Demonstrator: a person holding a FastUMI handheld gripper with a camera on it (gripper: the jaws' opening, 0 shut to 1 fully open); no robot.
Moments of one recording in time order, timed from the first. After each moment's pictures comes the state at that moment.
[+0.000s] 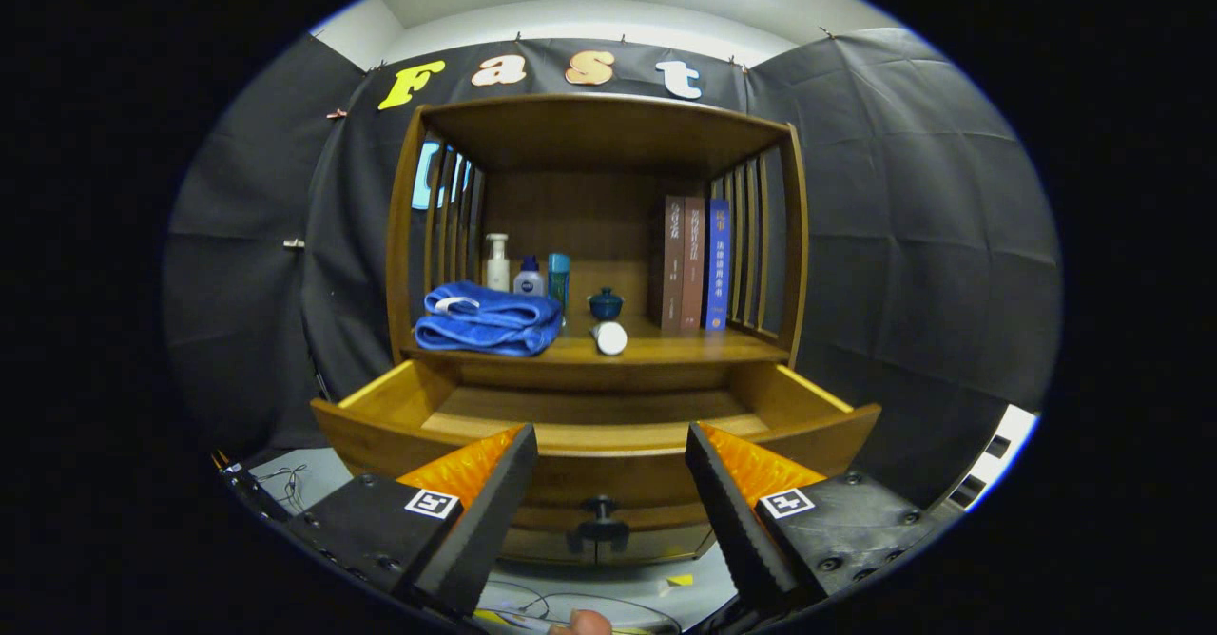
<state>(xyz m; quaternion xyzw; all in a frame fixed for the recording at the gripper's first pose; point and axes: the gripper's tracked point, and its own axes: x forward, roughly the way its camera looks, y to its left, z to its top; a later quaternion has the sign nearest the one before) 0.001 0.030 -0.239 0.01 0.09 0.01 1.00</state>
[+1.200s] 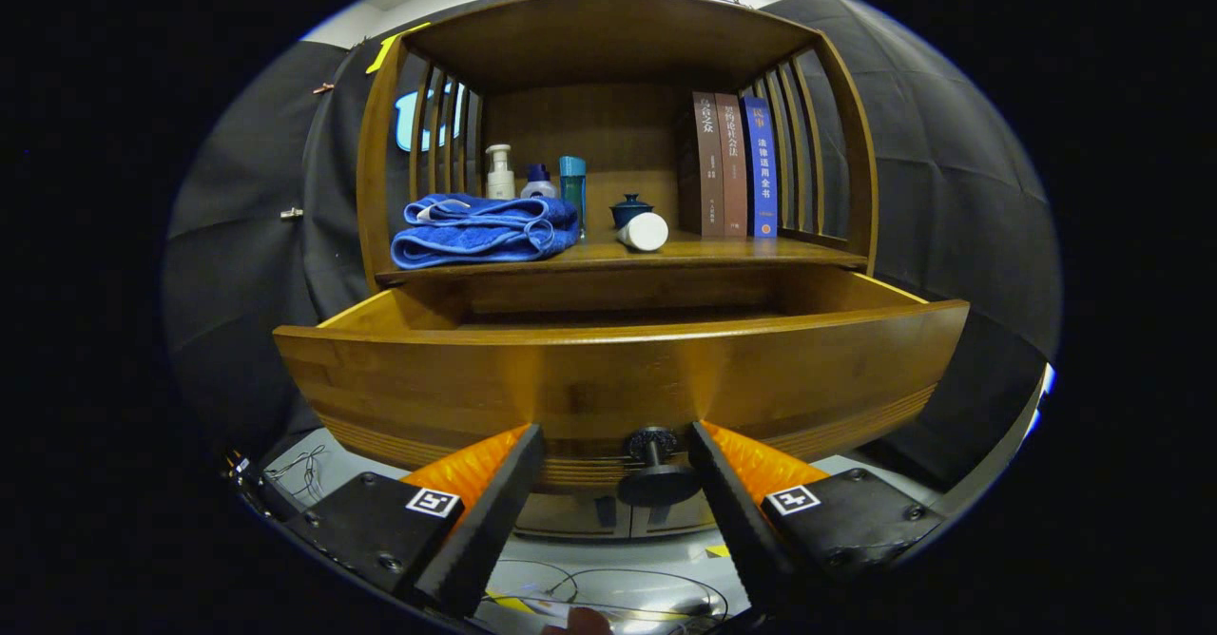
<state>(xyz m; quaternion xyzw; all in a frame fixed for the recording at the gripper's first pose) 0.078 0.055 -0.322 0.03 0.19 0.03 0.98</state>
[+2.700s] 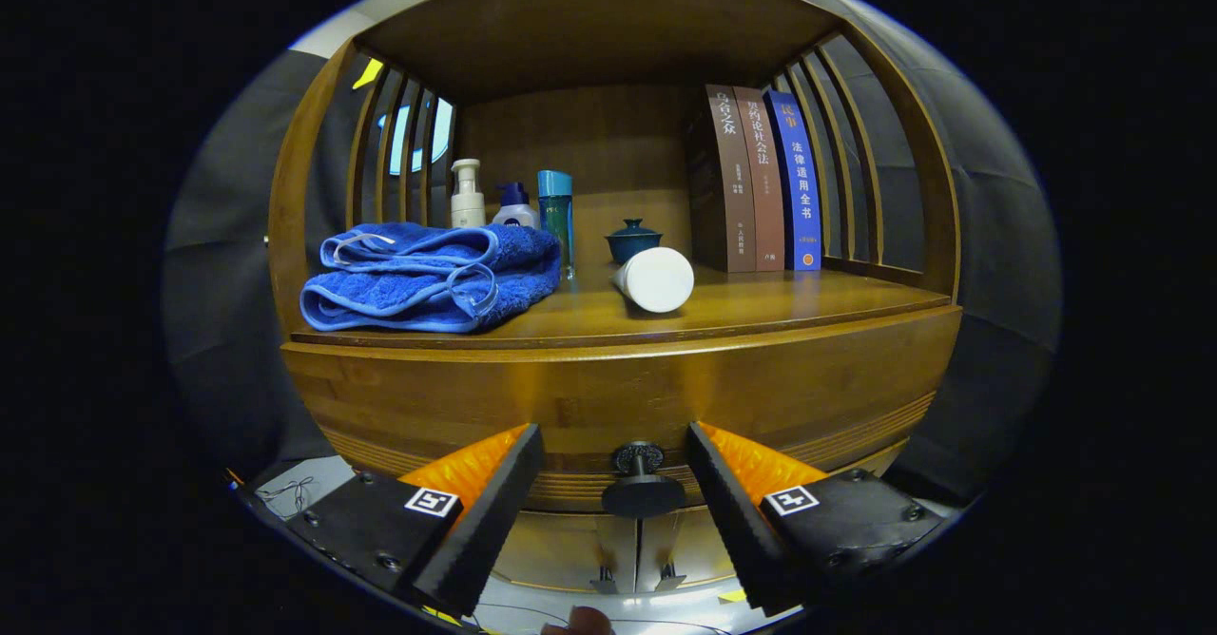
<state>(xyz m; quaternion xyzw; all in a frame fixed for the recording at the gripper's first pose) 0.200 0.056 -0.325 0.06 0.13 0.05 0.99</state>
